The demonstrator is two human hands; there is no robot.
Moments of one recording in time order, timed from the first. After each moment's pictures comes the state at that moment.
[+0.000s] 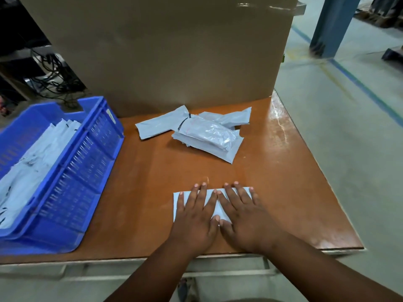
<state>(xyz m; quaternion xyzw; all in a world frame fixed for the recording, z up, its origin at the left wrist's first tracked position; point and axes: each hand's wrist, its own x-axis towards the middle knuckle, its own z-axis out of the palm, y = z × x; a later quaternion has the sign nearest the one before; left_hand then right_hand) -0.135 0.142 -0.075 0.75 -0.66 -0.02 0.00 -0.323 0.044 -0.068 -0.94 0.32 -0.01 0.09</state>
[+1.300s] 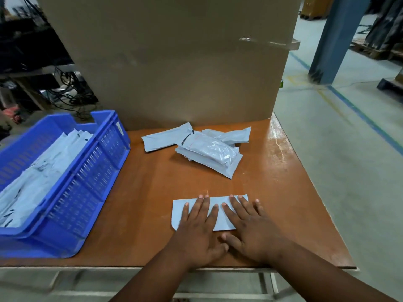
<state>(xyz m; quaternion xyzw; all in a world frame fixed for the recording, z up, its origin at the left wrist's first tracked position) -0.146 0.144 -0.039 0.71 -0.70 -0.07 -0.01 -0.343 0.025 -0.038 -0.95 0.30 0.06 0.09</state>
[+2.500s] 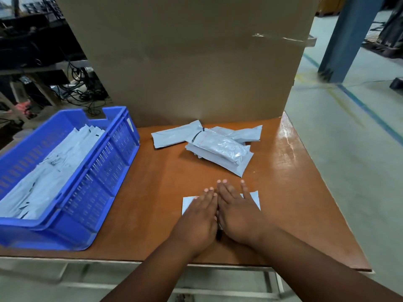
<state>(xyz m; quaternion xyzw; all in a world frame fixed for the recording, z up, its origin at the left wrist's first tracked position) -0.113 0.136 -0.050 0.73 -0.67 -0.09 0.09 -0.267 0.024 -0.039 -0.97 0.26 0.01 0.01</state>
